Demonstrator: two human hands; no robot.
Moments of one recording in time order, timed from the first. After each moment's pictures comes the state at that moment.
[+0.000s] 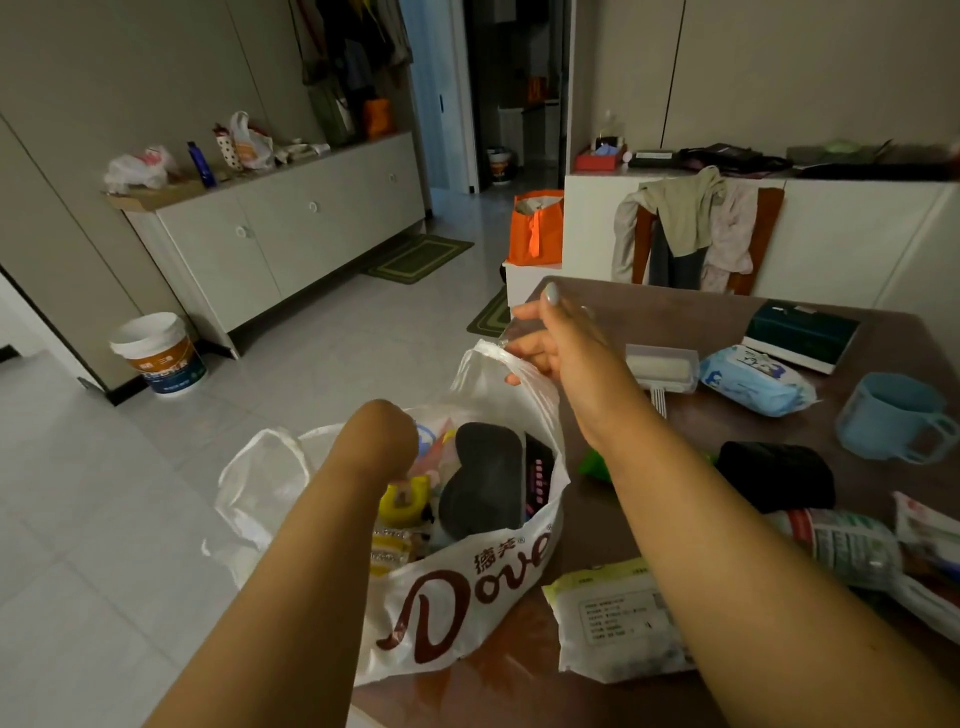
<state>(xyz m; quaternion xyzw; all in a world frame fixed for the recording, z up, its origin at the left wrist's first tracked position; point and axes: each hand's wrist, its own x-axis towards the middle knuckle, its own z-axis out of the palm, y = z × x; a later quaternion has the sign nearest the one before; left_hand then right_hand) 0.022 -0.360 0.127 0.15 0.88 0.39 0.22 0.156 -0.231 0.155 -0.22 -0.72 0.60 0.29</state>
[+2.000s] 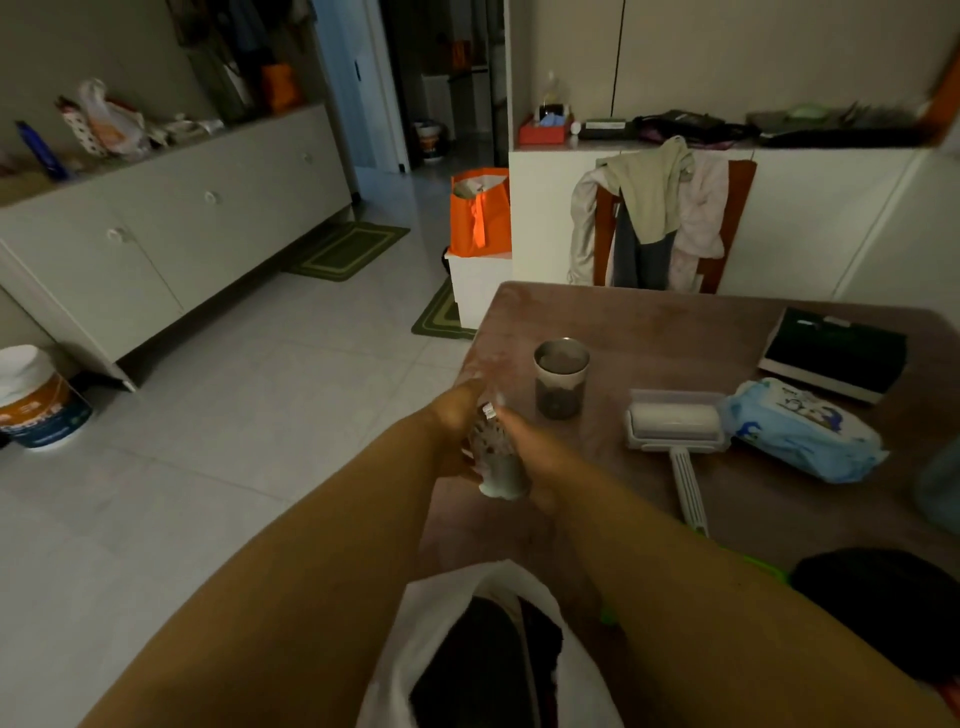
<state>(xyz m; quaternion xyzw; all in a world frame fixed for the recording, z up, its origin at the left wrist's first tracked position) -0.102 -0.109 0.057 0.11 0.72 0.42 0.54 -0.010 -0.068 0.012 -0.41 -0.48 0.76 0.15</state>
